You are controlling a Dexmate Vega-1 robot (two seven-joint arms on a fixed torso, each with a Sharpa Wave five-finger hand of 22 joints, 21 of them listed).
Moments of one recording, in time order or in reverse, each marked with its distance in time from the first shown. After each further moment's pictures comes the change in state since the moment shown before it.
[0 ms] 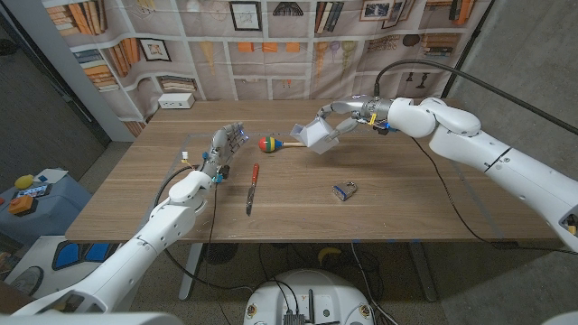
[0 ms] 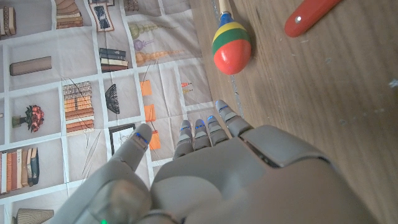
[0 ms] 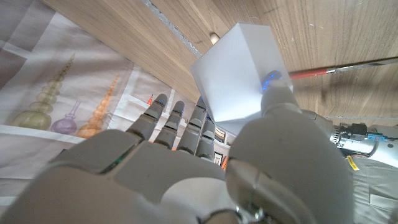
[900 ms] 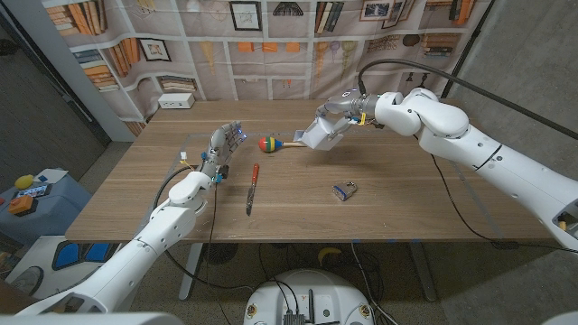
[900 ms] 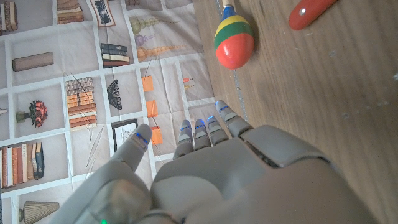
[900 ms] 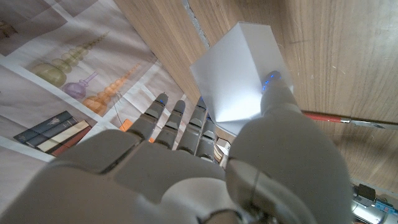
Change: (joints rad) left arm 0.012 -0.007 -0.009 -0.007 0.005 -0.012 0.015; left_hand 0.000 0.000 0.000 0.000 0.000 0.004 0.004 0.000 0.000 0.000 0.000 0.000 0.000 0.000 0.000 0.000 0.000 0.000 0.000 0.000 0.000; right arm 0.034 0.032 -0.052 -0.117 -0.406 -0.112 0.178; right_hand 0.002 0.004 0.000 0.000 0.000 0.006 0.000 -0.001 -0.005 0.001 0.002 -0.007 0.007 0.009 -0.002 0.008 0.000 0.011 0.003 0.001 0.000
